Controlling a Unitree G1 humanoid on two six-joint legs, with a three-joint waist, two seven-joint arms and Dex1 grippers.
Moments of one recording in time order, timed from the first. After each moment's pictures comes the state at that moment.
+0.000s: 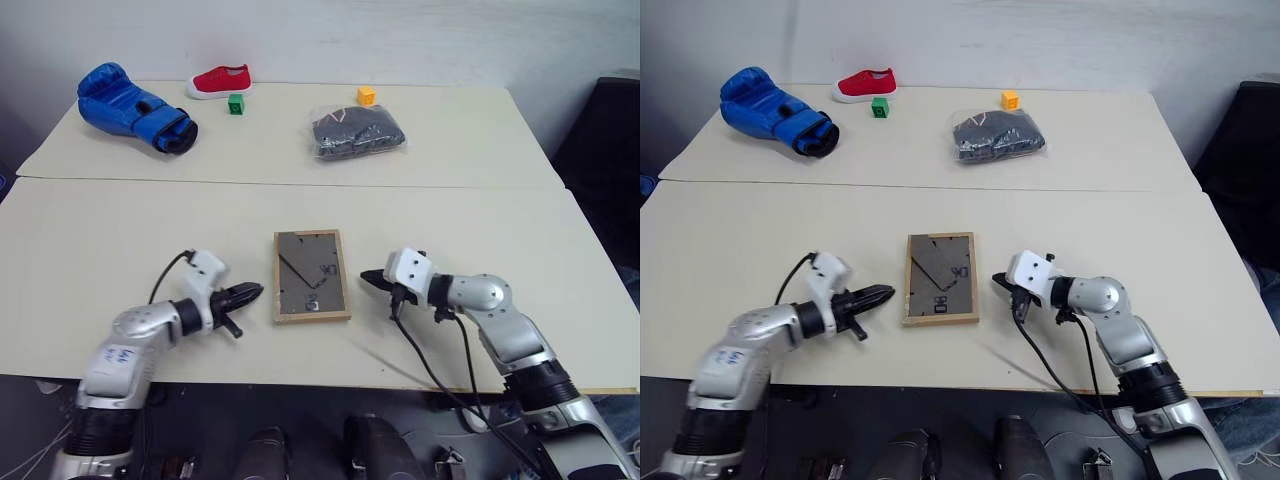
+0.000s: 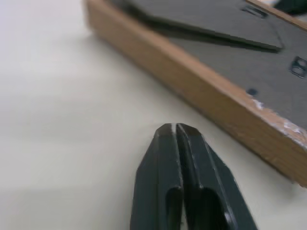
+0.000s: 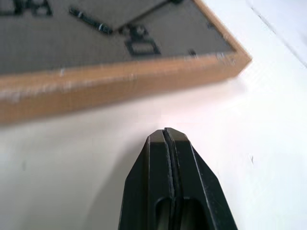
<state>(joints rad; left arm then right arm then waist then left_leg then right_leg) -0.19 0.62 0.19 -0.19 -0.50 0.89 -0.71 -0.40 -0.56 0.22 0.06 0.04 0.07 0.89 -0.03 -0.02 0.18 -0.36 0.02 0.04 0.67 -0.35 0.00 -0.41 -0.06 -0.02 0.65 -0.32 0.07</state>
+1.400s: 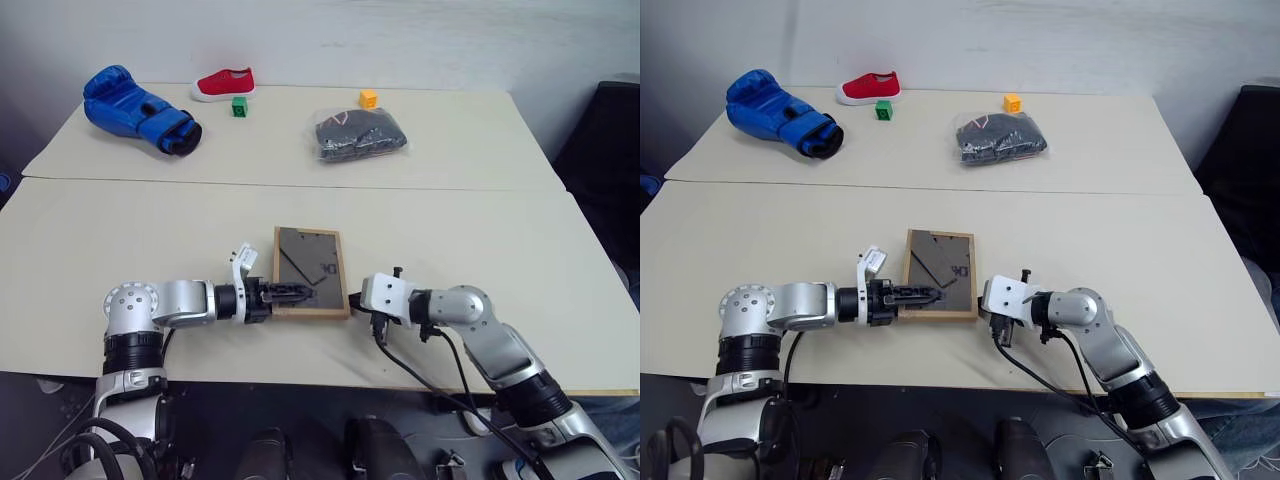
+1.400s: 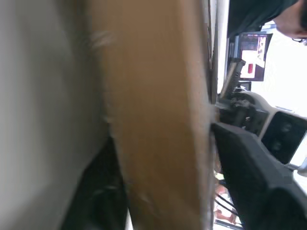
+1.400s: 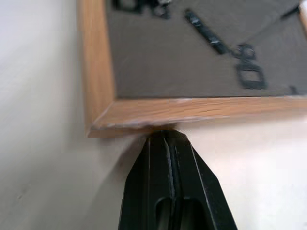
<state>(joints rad) -0.57 0.37 0.31 0.34 -1.55 1.60 0.24 -0.35 -0.56 0.31 -0.10 -0.04 0.14 0.94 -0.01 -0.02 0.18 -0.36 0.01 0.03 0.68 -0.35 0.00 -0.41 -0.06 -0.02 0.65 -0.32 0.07</state>
